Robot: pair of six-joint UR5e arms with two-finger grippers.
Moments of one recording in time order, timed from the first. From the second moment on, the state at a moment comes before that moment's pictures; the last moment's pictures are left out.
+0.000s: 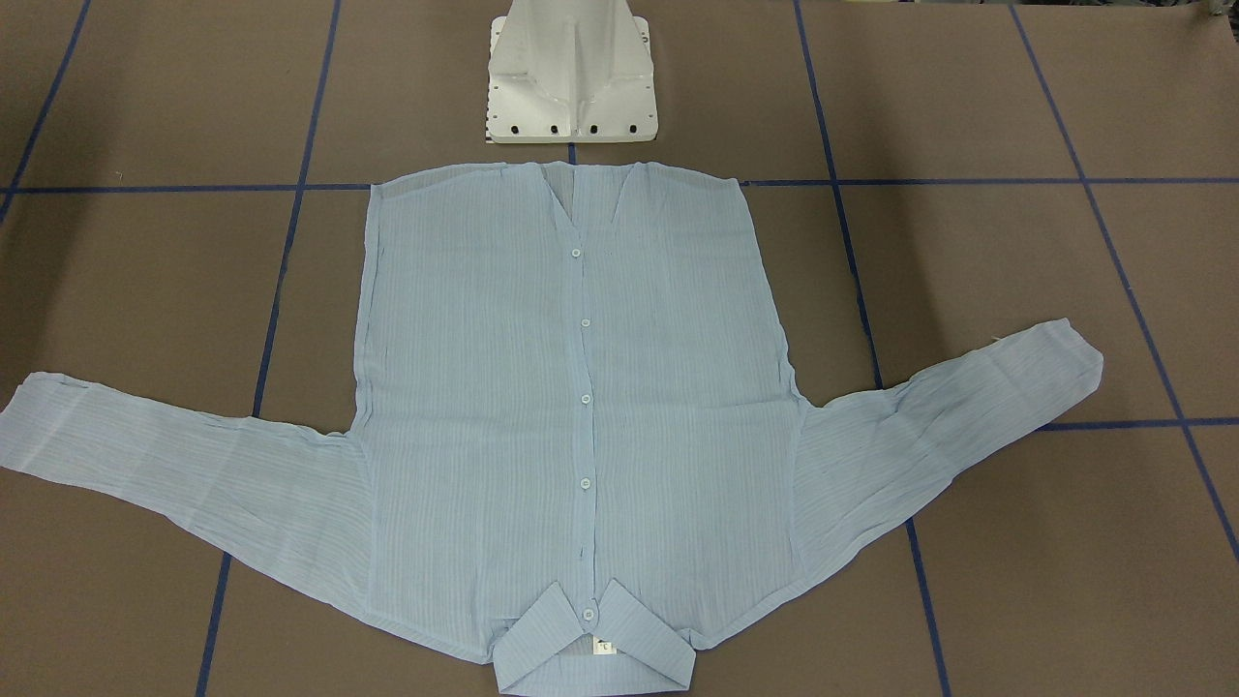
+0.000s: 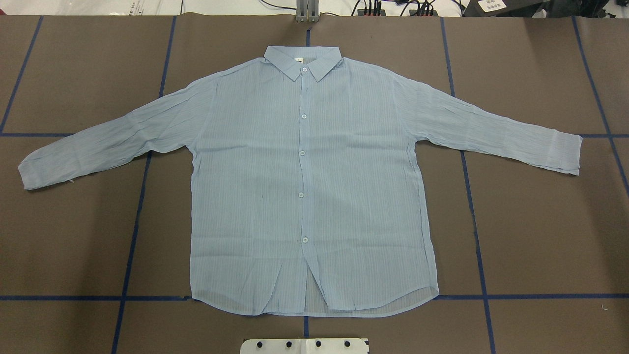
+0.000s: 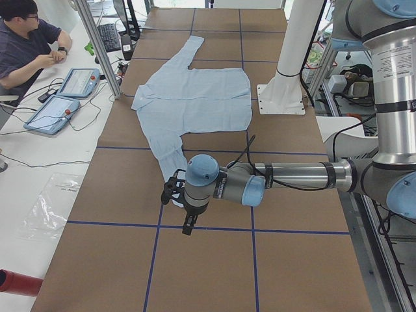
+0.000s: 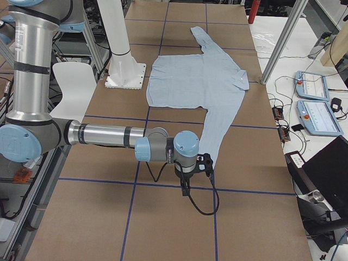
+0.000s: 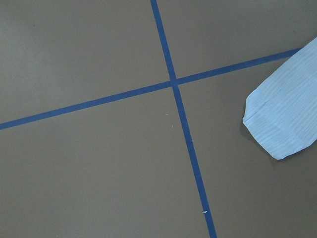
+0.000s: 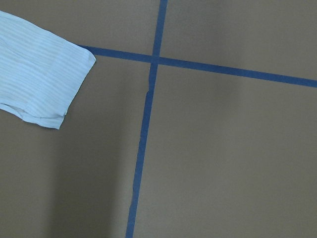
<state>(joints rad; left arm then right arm) -1.56 -1.37 -1.73 -1.84 -2.32 0.08 1.55 -1.71 1.68 -1.49 2.31 -0.09</state>
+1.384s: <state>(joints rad) -1.56 -1.54 -1.76 -2.01 -2.33 0.07 1.55 -1.63 1.60 -1.14 2.28 0.02</state>
